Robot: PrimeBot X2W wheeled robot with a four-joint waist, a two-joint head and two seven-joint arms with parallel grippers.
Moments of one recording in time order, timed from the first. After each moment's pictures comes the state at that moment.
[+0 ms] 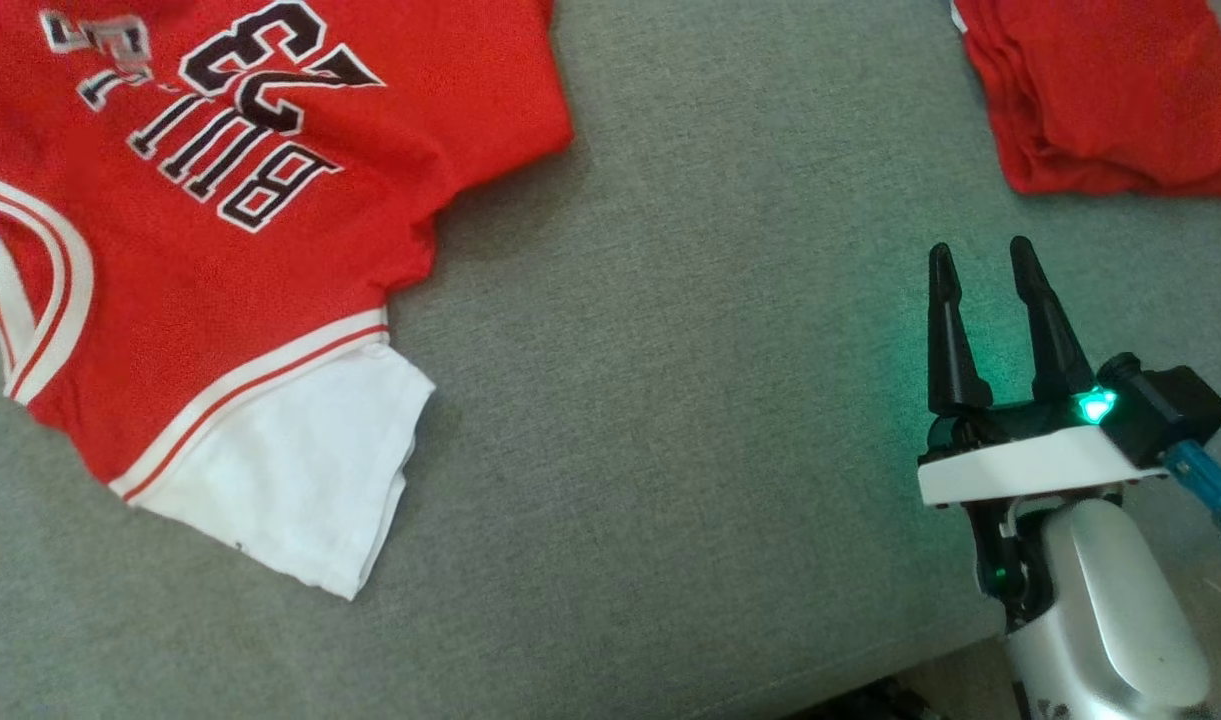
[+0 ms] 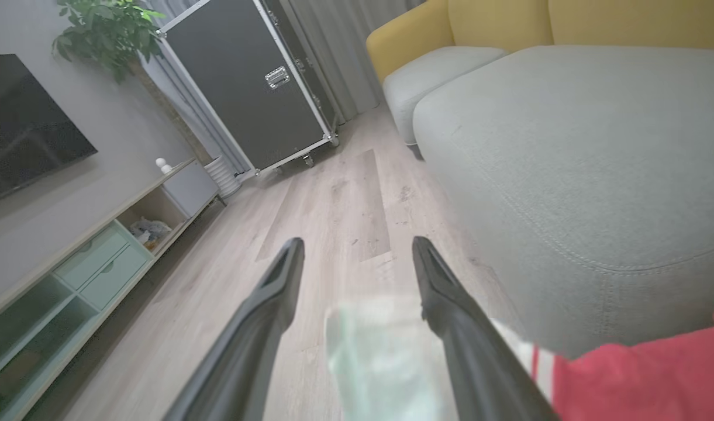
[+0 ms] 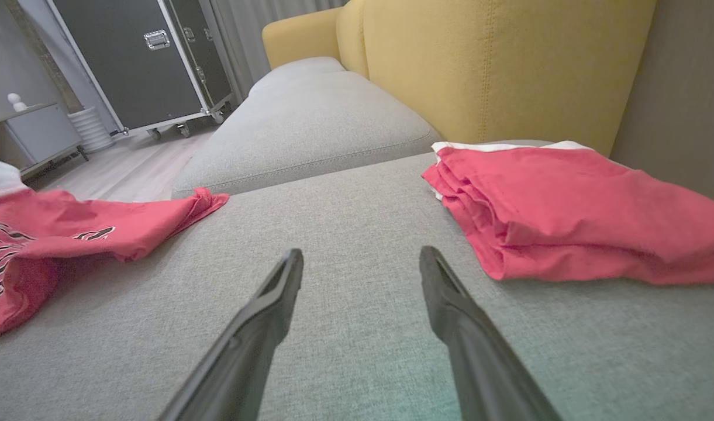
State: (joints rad) left arm -1.37 0.61 -0.52 1.12 -0.29 0.07 -0.06; right arm -0.24 -0.05 0.09 0.23 0.25 0.13 -0.25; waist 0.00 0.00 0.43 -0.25
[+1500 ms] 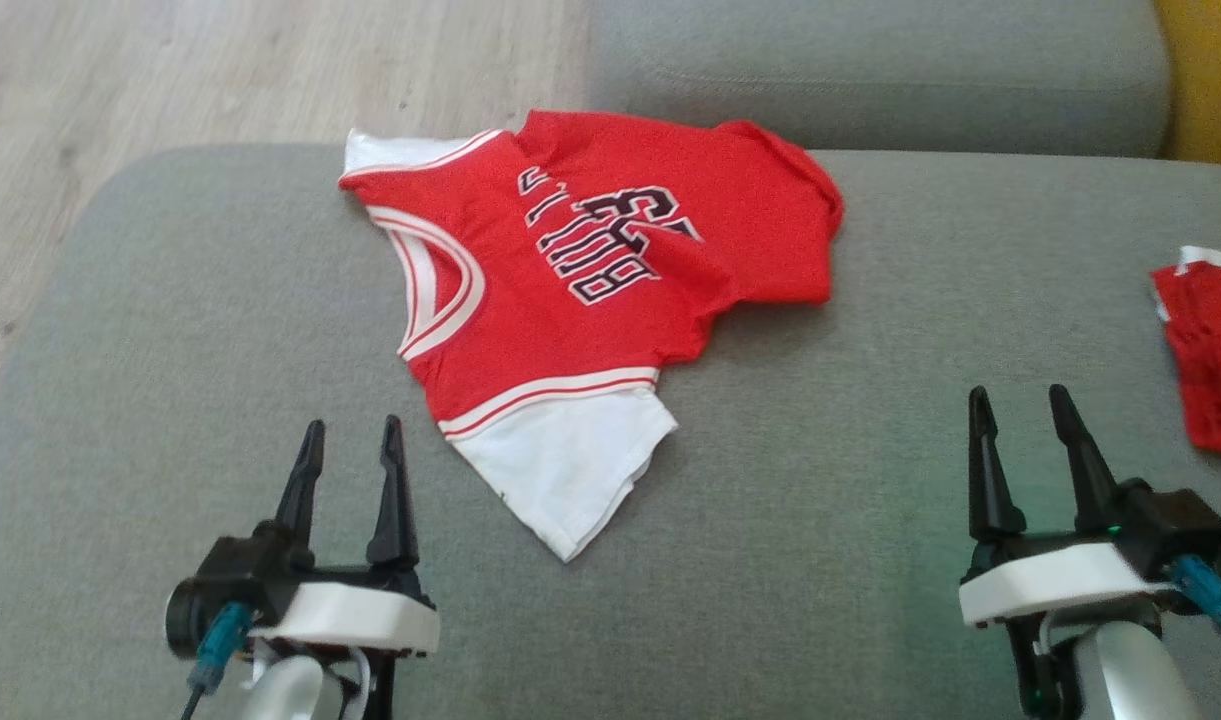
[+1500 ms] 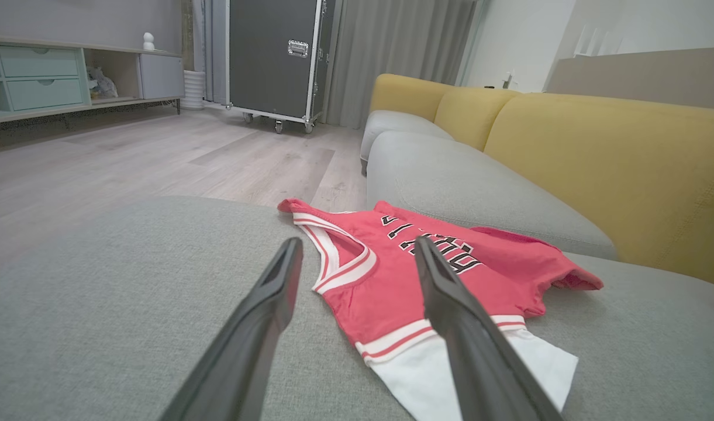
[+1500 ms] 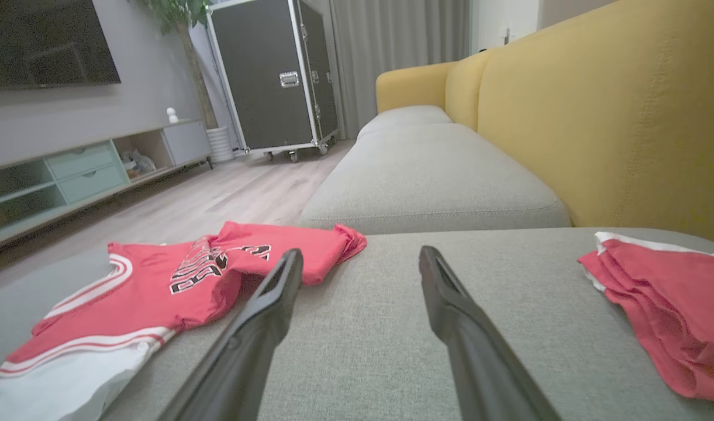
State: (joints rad) left arm -0.11 0.15 -0.33 0.27 -0.43 0.10 -0.25; right arm -0.05 -0.05 -0.02 0.26 0.14 0.13 -0.25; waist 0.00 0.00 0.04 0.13
